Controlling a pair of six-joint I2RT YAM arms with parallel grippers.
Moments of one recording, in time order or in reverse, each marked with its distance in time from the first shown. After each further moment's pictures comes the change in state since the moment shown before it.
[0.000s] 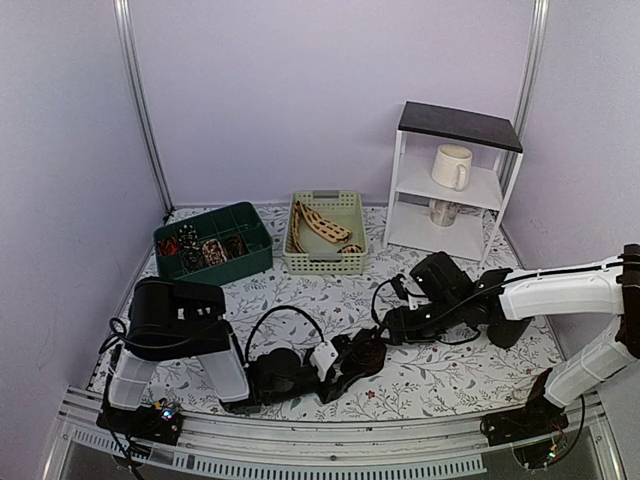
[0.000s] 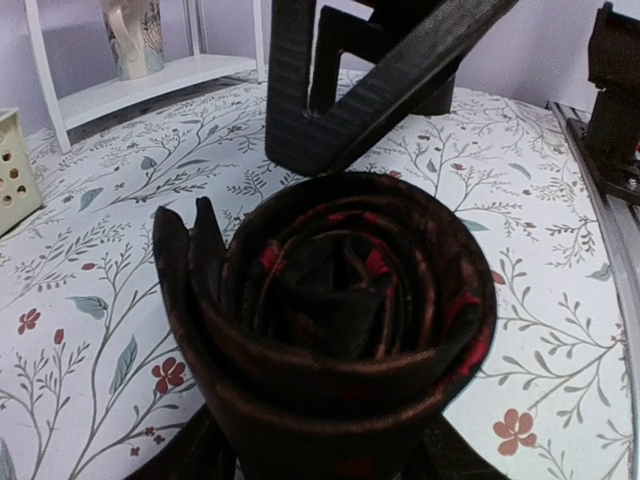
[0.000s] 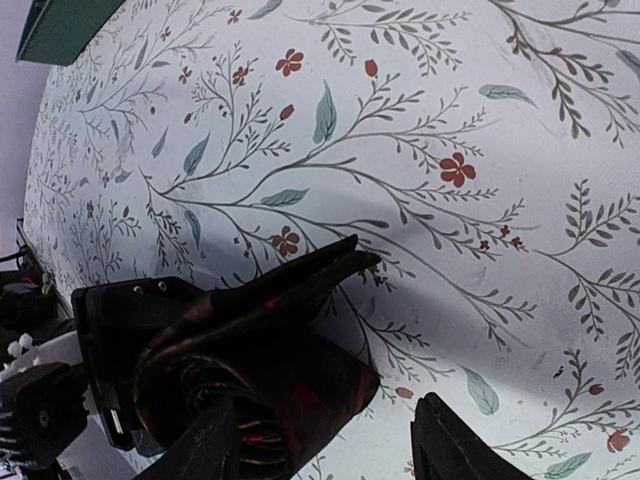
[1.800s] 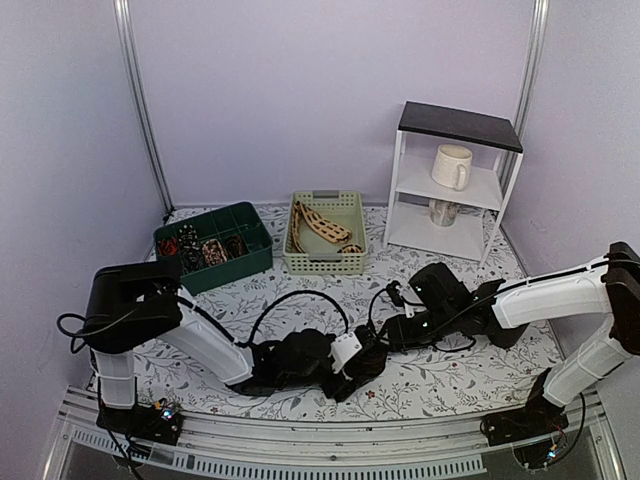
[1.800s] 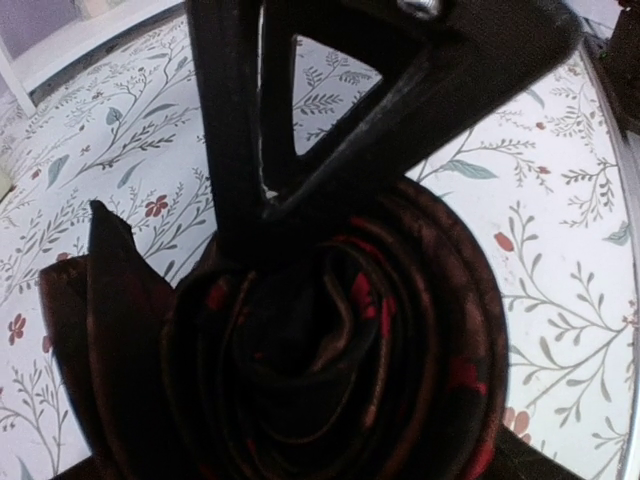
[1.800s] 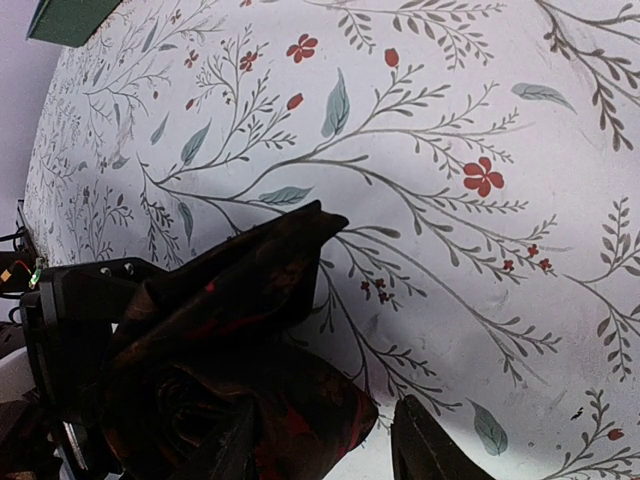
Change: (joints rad) left arm 0.011 -0.222 0.152 -0.671 0.032 0.006; right arm 0.000 0.056 -0.078 0.177 -0.029 -0.054
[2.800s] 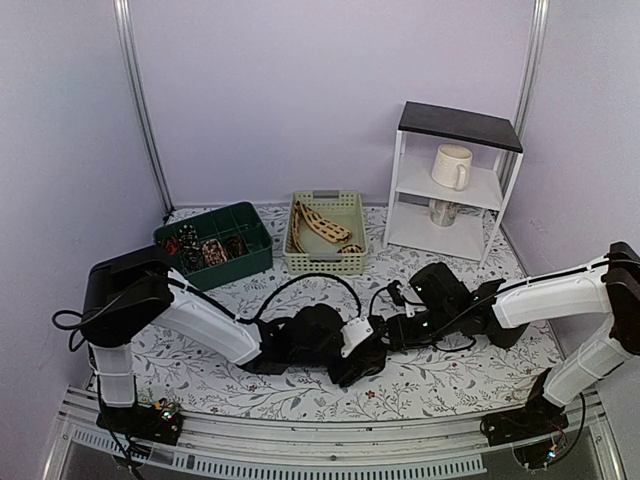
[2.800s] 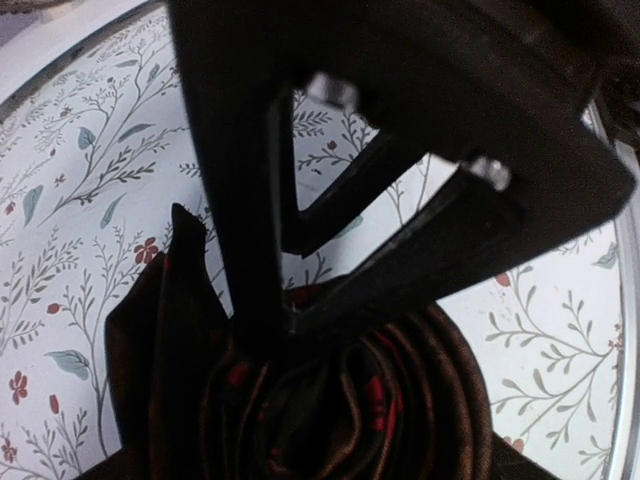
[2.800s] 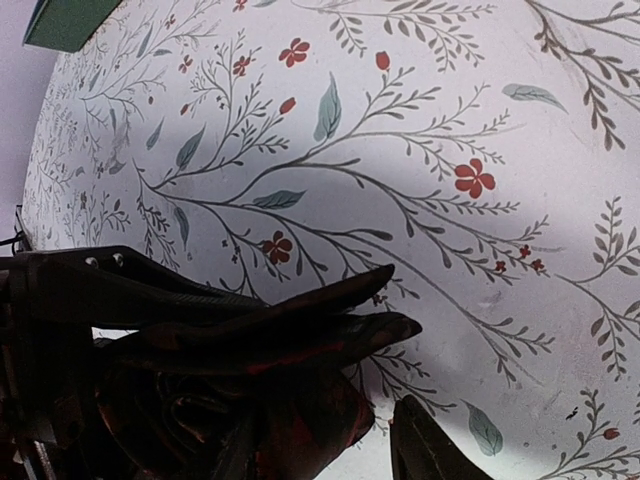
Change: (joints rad) left arm 0.068 -0.026 0.154 -0.248 0.153 0.045; right arm 0.000 -0.001 0.000 -0.002 0.008 0.006
